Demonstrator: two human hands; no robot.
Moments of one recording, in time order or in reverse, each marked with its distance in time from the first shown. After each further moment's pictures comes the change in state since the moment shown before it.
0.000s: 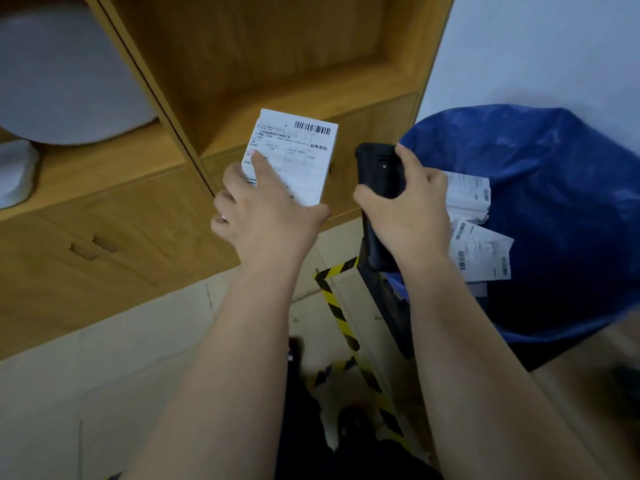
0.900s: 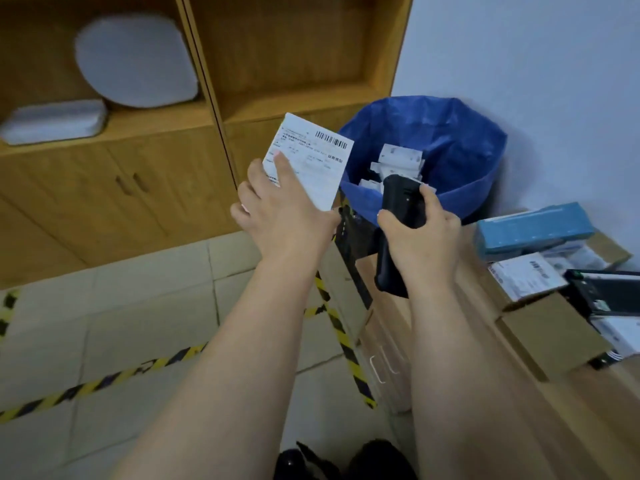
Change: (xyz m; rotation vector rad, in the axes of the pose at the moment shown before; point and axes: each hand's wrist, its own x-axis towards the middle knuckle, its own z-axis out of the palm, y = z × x) left_hand -0.408 -0.063 -0.073 -0.022 0.146 0.077; right_hand -0.369 0.104 -0.205 0.061 0.103 0.030
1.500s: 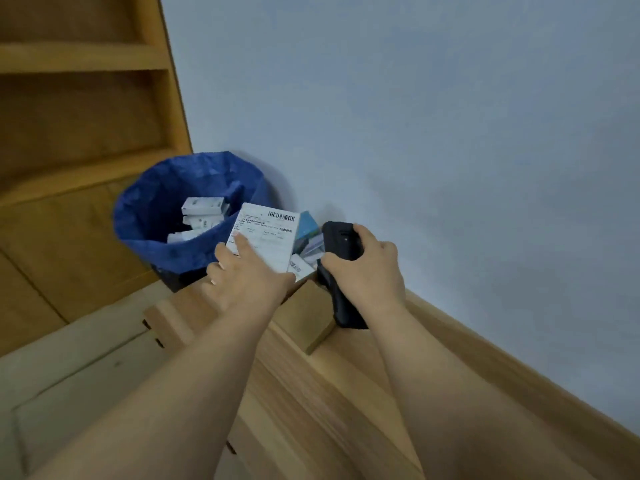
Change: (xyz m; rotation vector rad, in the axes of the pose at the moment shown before) left_hand -0.243 0.266 0.096 -0.003 -0.290 0.234; right_hand -0.021 0.157 -0.348 -0.096 0.170 0.143
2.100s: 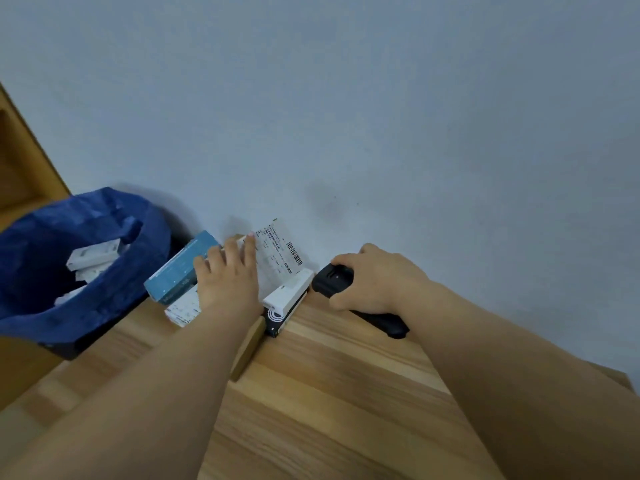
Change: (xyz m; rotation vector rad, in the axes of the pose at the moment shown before) left_hand -0.033 0.110 0.070 0.655 0.153 0.700; right_hand 0.011 0.101 -0.149 -0.675 -0.239 -0.005
